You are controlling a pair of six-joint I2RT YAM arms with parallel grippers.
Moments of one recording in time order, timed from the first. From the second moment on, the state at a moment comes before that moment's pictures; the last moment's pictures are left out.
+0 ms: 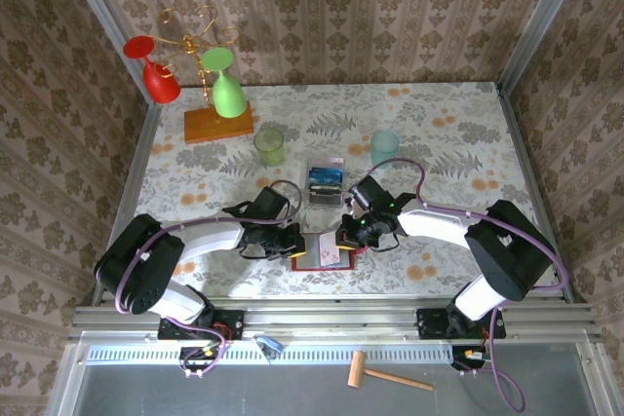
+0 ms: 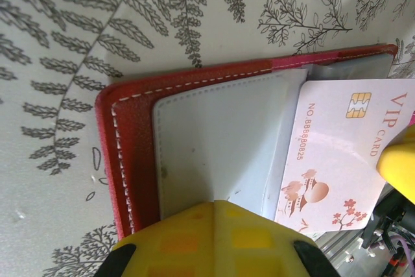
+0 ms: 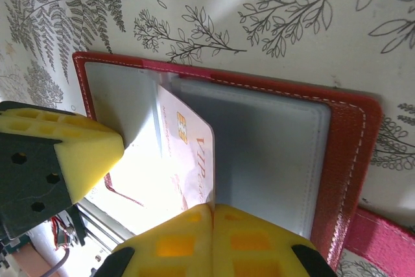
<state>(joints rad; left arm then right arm) -0.73 1.47 0.59 -0.24 0.50 -0.85 0.67 1.56 0.78 -0.33 -0.45 0.82</state>
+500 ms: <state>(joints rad) -0.73 1.47 0.58 -0.21 0.51 -0.85 0.67 1.55 0.79 -0.36 -0.43 0.82</state>
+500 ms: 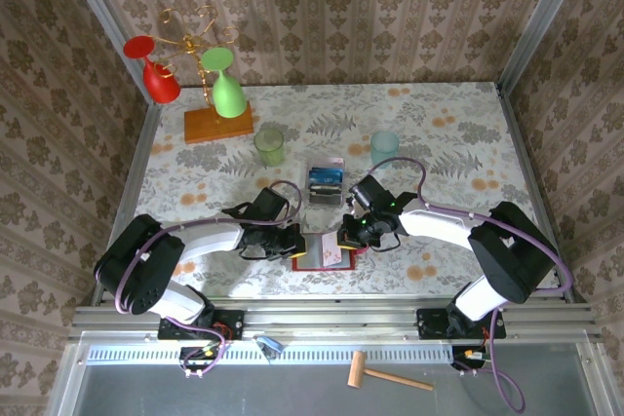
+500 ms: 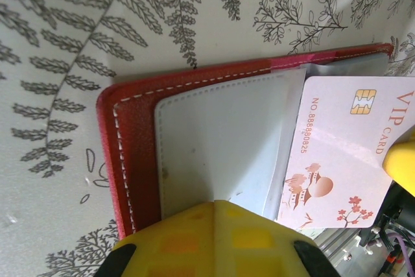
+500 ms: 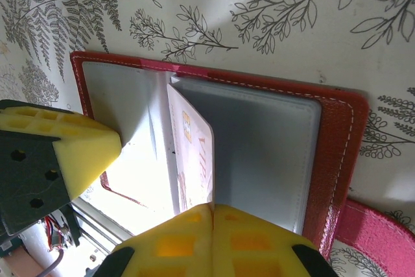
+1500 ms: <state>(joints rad) -0.72 1.47 0.57 -0.19 0.52 -0.85 0.73 1.55 0.79 -0.32 -0.43 0.92</state>
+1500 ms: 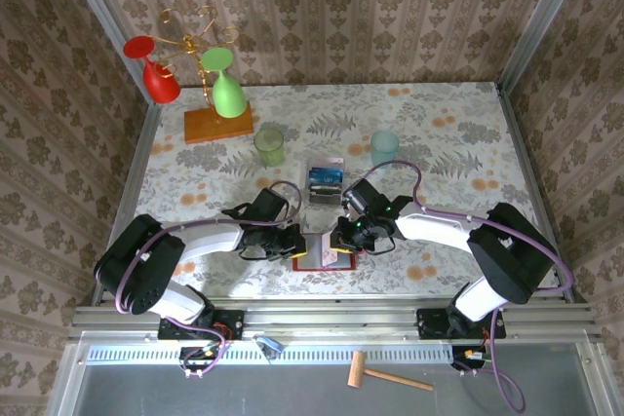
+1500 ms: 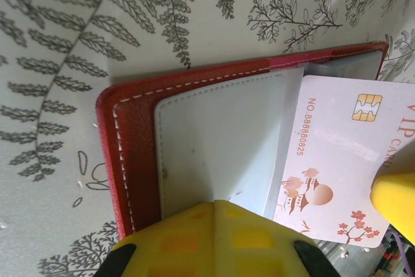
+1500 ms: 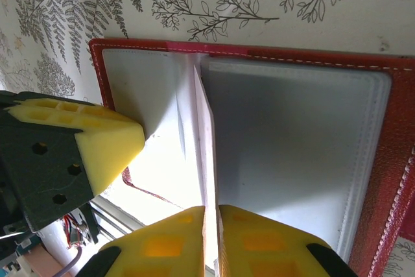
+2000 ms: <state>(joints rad) -0.72 1.47 0.57 -0.19 0.53 -0.85 0.73 1.53 0.79 -0.34 -0.43 0.92</state>
